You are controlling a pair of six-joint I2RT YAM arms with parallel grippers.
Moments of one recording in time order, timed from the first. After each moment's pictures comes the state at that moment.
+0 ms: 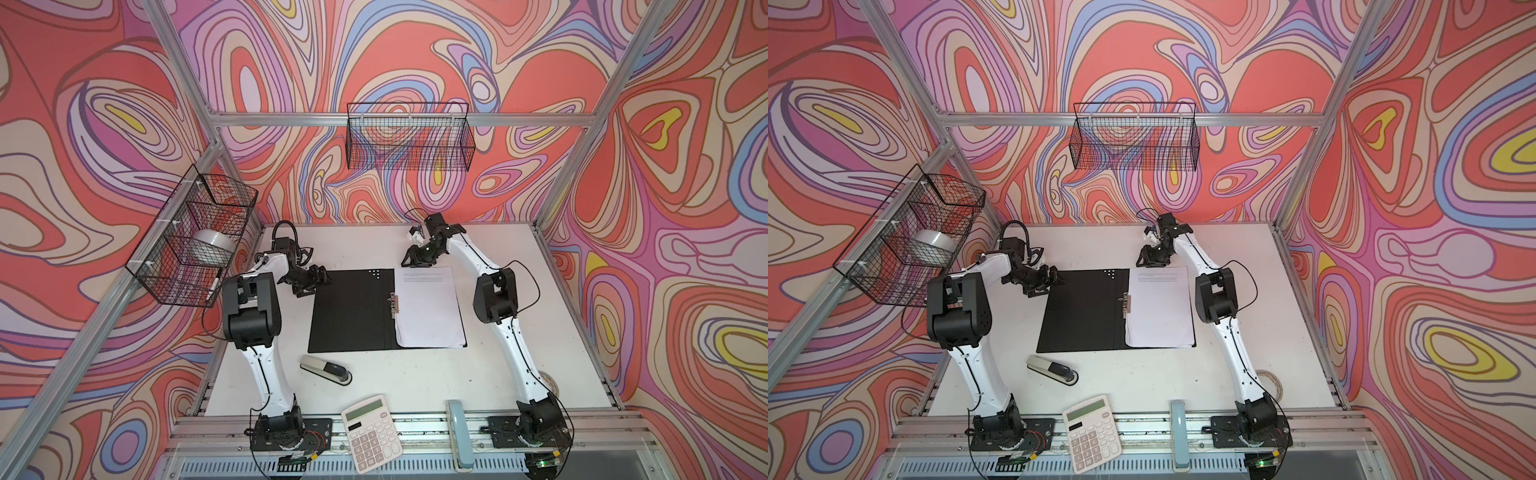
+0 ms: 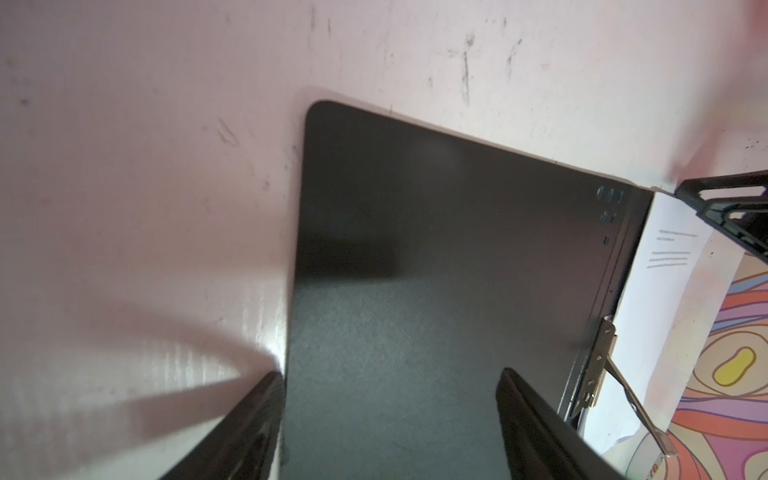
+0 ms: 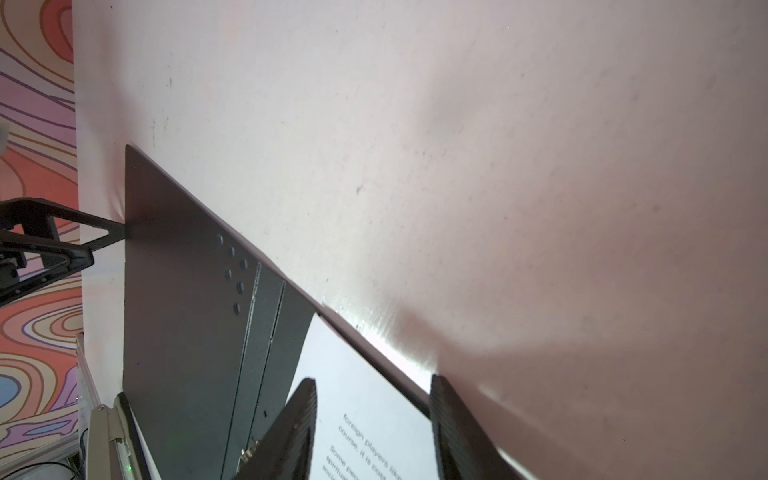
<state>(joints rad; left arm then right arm) 0.14 2.05 1.44 -0.72 0.50 -0.18 0.32 2.73 2.56 -1.01 -0.60 0.13</state>
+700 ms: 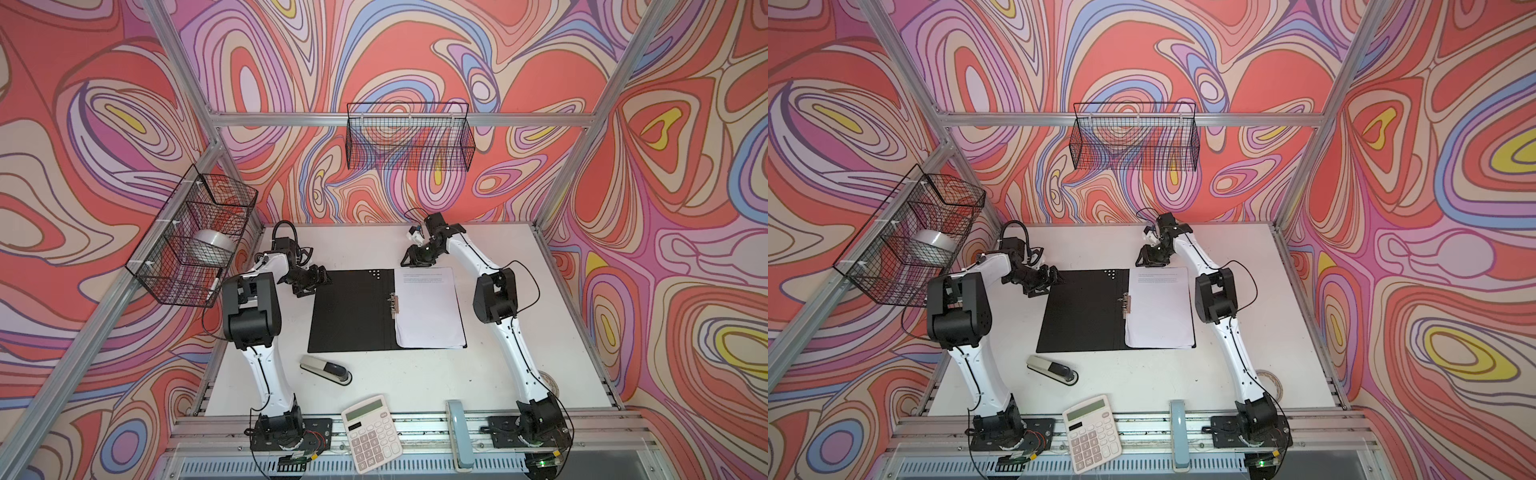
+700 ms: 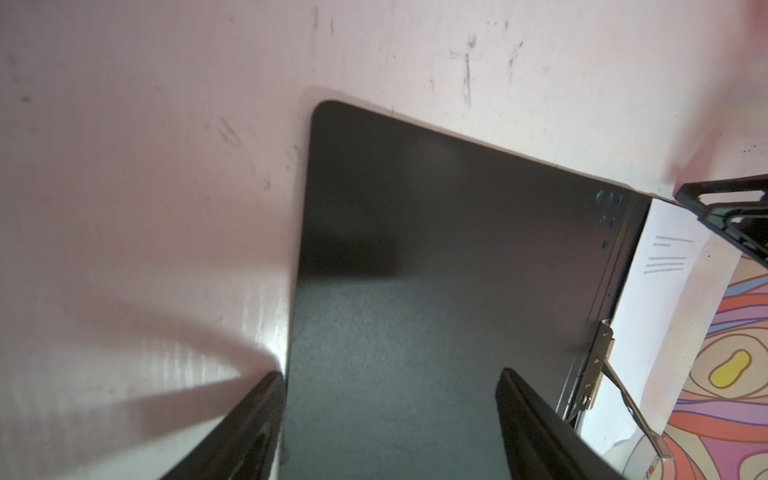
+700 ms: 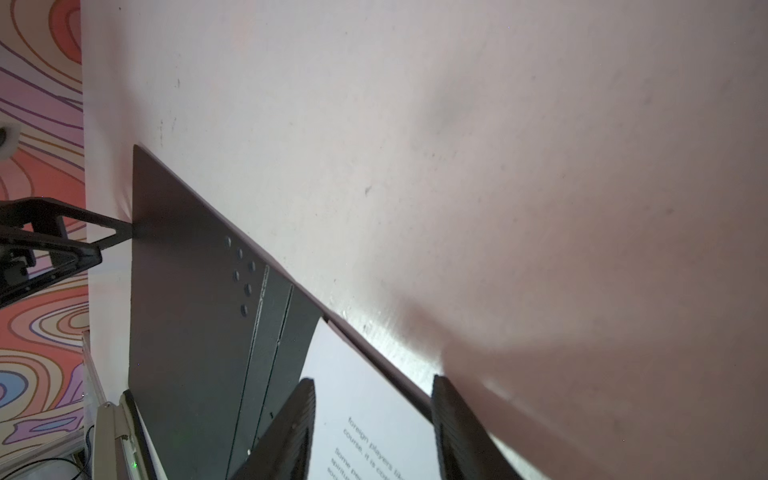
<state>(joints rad) 0.14 2.04 1.44 -0.72 0.50 -0.19 0.32 2.72 2.56 -1.00 -0.60 0.15</state>
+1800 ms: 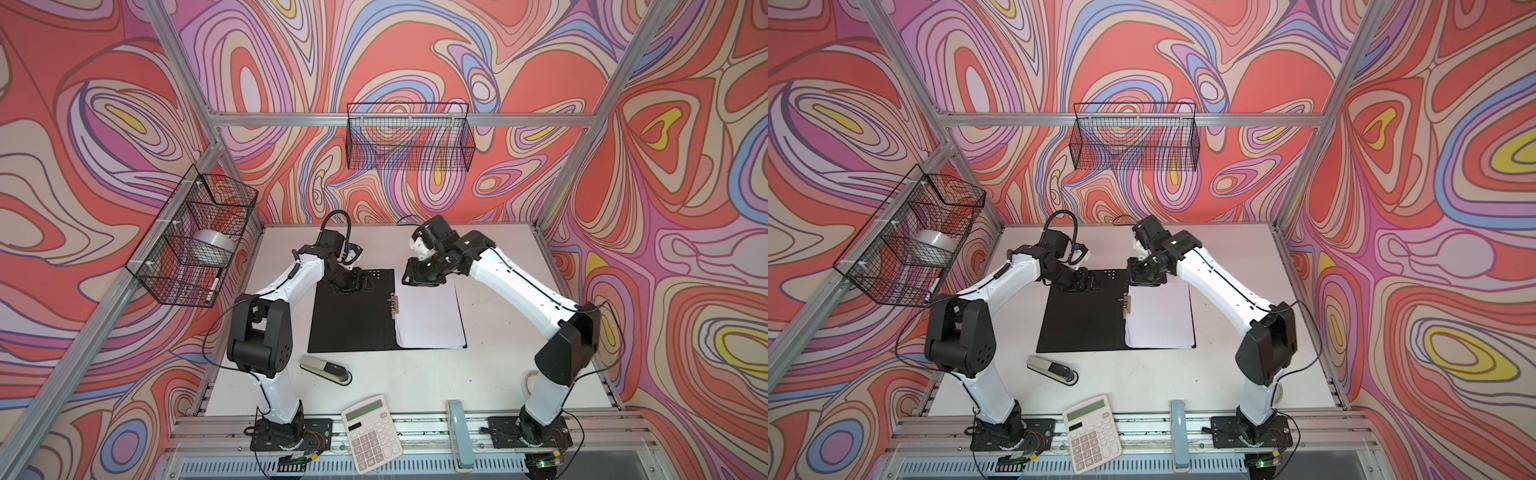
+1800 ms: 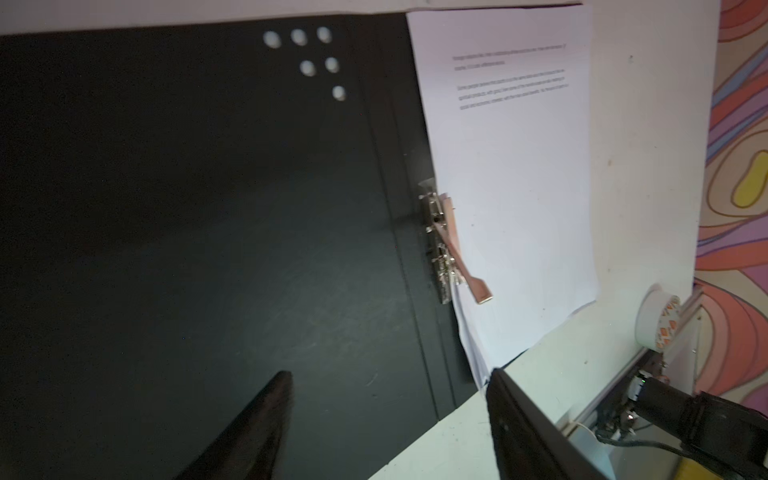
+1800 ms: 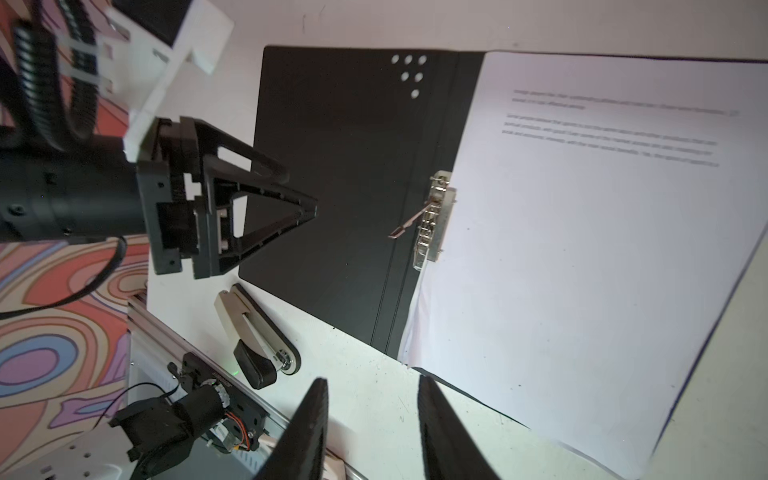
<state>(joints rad) -0.20 1.77 1.37 -0.83 0.43 -0.13 0.69 1.87 1.86 -1.06 -0.21 0.52</state>
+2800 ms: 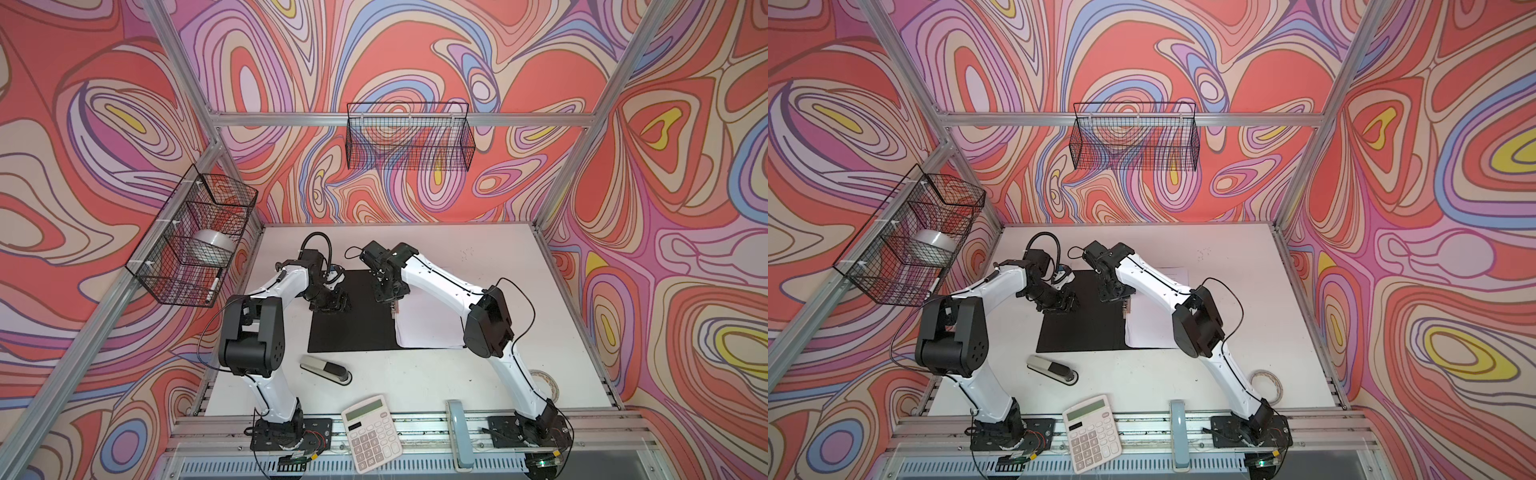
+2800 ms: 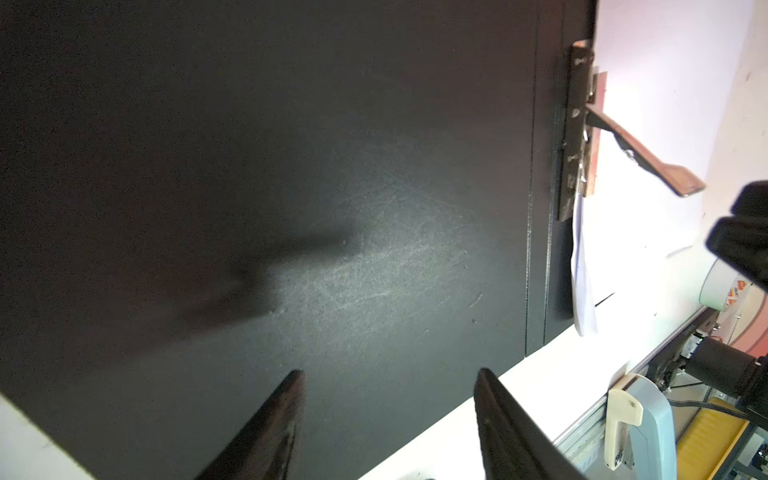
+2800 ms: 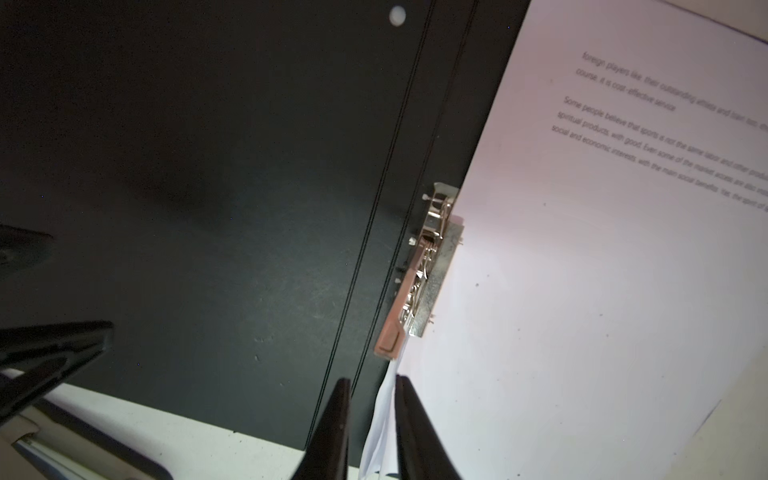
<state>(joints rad) -0.08 1.78 1.20 -0.88 0.46 0.04 0.80 2.36 2.27 -1.27 0.06 0.50</state>
